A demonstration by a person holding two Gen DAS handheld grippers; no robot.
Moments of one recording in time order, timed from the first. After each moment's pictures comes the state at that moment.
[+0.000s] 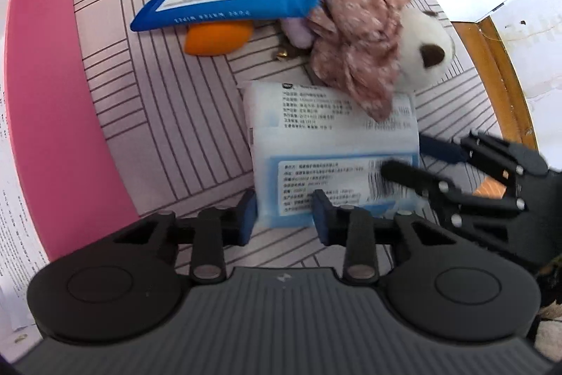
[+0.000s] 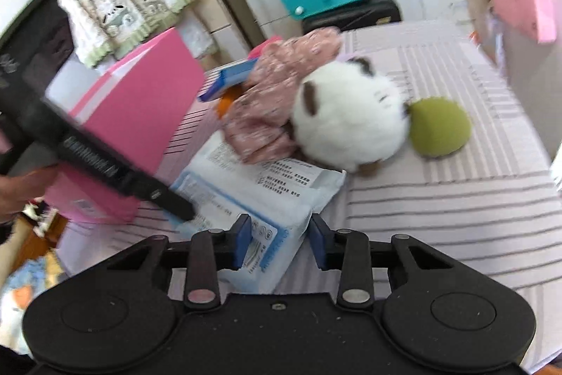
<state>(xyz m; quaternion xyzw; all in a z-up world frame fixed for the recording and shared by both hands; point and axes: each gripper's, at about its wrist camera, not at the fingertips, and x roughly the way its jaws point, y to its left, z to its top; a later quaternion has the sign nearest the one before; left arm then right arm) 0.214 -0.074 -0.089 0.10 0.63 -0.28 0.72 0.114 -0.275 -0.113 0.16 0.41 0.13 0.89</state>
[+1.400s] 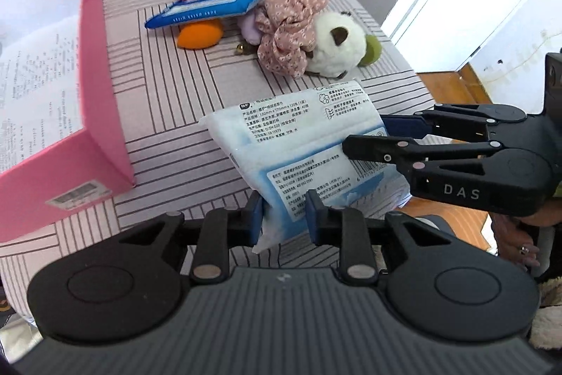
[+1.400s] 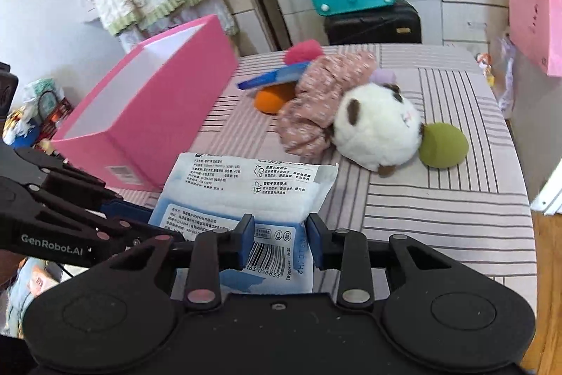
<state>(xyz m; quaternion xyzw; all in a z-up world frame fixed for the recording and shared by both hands) 0.097 -0.038 -0.043 0.05 0.53 -0.29 0.80 0.082 -0.254 -0.065 0.10 0.43 0.16 0.89</state>
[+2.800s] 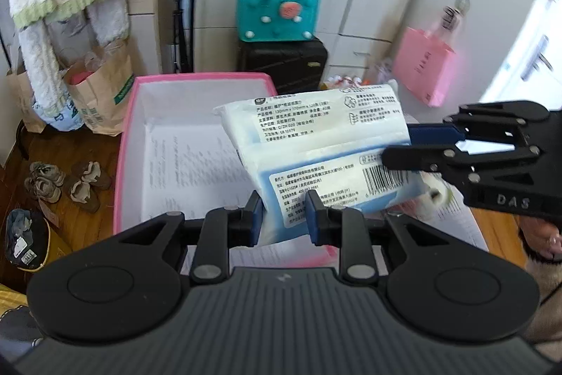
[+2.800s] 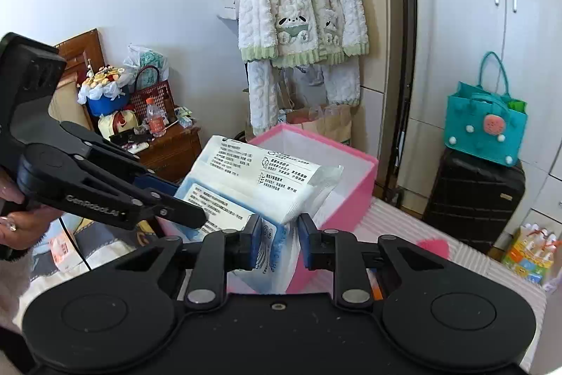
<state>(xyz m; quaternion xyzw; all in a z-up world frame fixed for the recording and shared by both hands) 0.158 0.108 0.057 -0.03 0.40 -0.18 0.90 0.156 -0.127 0.086 -0.07 0.31 0.34 0.89</state>
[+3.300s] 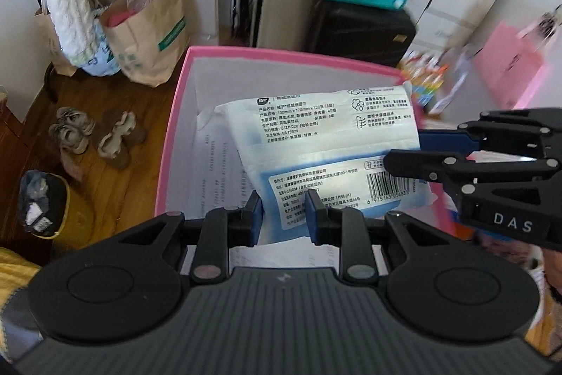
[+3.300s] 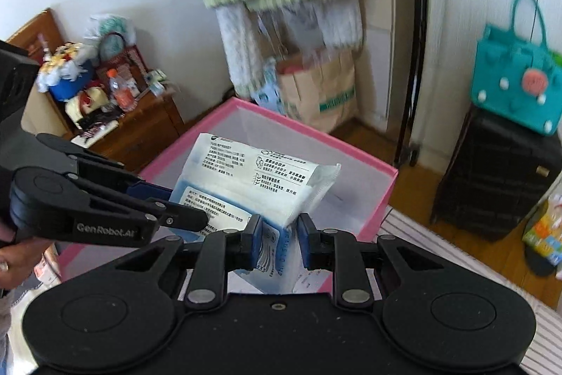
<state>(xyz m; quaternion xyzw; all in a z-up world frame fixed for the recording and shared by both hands) 0.309 0.141 -0.022 -0.04 0.50 -0.08 0.86 0.325 -0.052 0.020 -0.06 0.42 0.33 0.84</state>
